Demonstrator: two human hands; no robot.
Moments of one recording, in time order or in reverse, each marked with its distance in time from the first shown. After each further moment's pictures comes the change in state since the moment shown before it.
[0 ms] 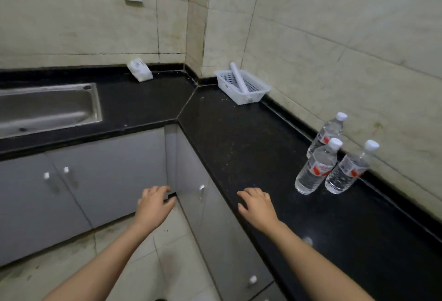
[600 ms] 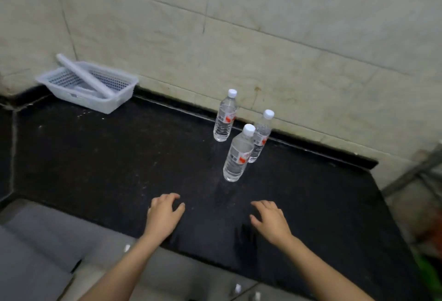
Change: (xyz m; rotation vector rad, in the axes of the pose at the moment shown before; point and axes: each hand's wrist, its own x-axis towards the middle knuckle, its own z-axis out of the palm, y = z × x) left_hand 0.155 0.156 0.092 -0.043 -0.514 0.592; right_hand -0.035 0.071 -0.010 0.203 0.061 0.910
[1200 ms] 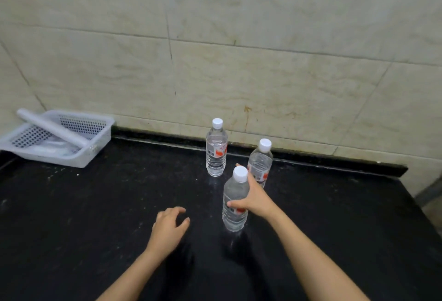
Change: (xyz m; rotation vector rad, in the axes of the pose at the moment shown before) left_hand 0.137 0.055 0.007 0.038 -0.117 0.111; right_hand 0.167 -0.011 -0.074 0.934 0.011 -0.115
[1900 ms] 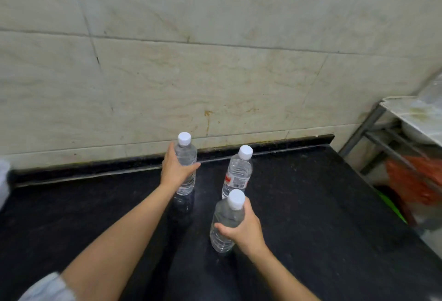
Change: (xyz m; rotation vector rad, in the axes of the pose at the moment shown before) left_hand 0.211 0.100 -0.004 -0.395 -0.150 0.244; right_hand 0.000 -0.013 0.068 0.039 0.671 0.362
